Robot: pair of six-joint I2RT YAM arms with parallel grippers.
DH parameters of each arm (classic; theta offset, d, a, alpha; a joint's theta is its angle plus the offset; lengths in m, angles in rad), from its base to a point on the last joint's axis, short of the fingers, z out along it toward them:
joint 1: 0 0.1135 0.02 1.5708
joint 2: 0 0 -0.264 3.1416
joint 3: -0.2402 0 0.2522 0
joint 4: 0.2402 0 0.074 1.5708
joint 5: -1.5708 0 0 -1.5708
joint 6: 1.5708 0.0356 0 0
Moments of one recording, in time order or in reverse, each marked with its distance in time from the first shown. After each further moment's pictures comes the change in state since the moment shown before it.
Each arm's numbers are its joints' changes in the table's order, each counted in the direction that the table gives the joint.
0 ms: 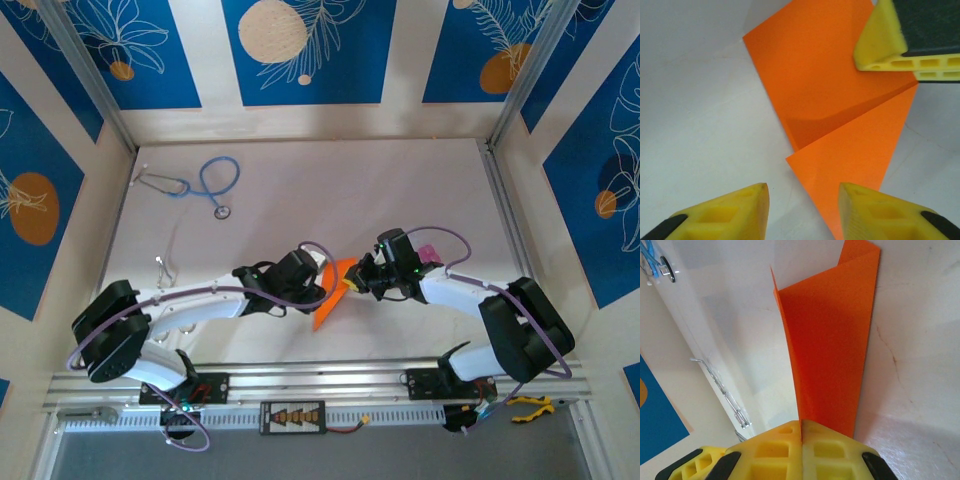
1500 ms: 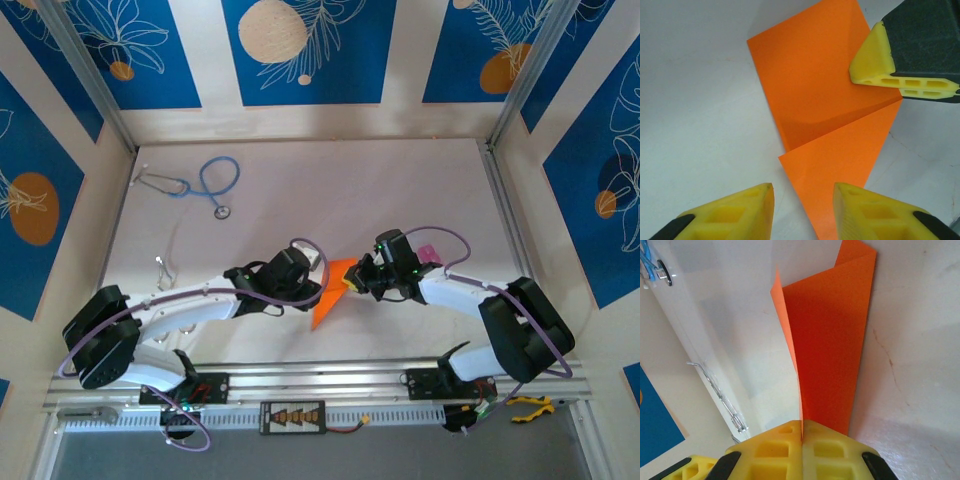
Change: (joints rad) left arm 0.027 0.048 0.039 -0.037 -0.027 -0.072; right arm 0.016 0.000 0.000 0.002 -0.033 0.004
